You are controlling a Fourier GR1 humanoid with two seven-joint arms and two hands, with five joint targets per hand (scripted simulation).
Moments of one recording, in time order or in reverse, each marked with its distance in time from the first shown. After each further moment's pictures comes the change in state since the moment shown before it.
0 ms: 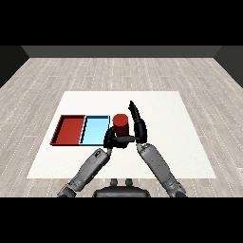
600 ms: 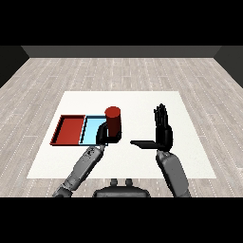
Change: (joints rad) left arm 0.003 0.062 0.098 -0.053 -0.059 -0.035 0.056; right arm 0.225 -0.106 -0.149 -0.289 -0.078 0.117 -0.024
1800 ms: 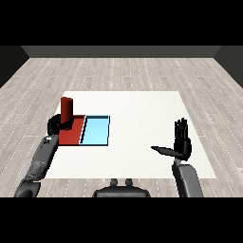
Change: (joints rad) left arm -0.108 0.458 0.390 0.542 -0.112 -0.096 0.068; right arm 0.268 -0.086 -0.221 0.054 -0.131 0.154 -0.169
